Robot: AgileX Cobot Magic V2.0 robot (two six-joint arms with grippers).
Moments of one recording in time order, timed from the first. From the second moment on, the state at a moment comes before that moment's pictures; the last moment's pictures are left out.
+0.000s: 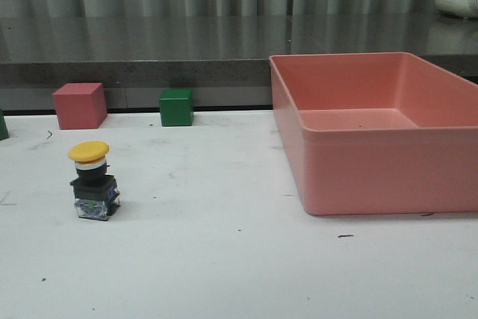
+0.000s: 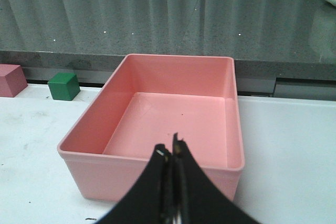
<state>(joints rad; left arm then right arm) -0.44 0.13 -0.38 0.00 0.32 -0.06 0.12 0.18 -0.30 0.16 0.32 -0.07</state>
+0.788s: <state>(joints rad) -0.05 0.00 0.01 -0.05 0.26 -0.06 0.12 0.18 -0.30 0.16 0.32 -0.07</state>
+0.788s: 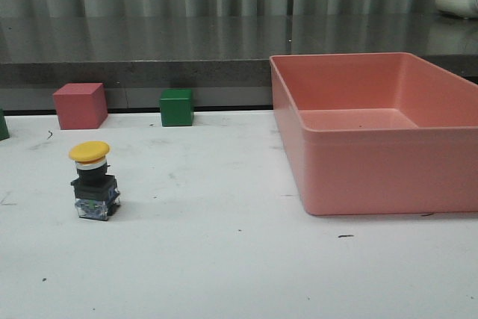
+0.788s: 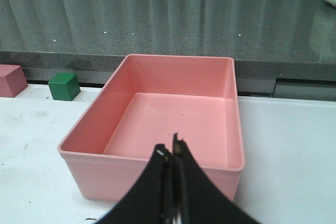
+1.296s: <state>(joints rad) -0.05 0.00 0.01 -0.06 0.16 -0.06 0.12 0.18 -0.30 0.16 0.32 -0.07</state>
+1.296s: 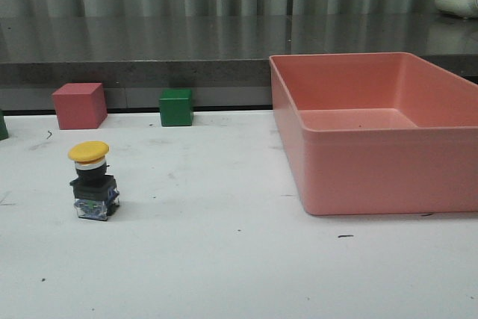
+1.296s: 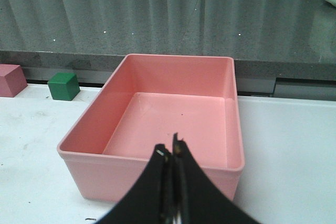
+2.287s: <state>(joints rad) -0.05 0.00 0.01 -0.06 0.16 -0.06 0.12 0.18 -0.11 0.16 0.15 -0.07</state>
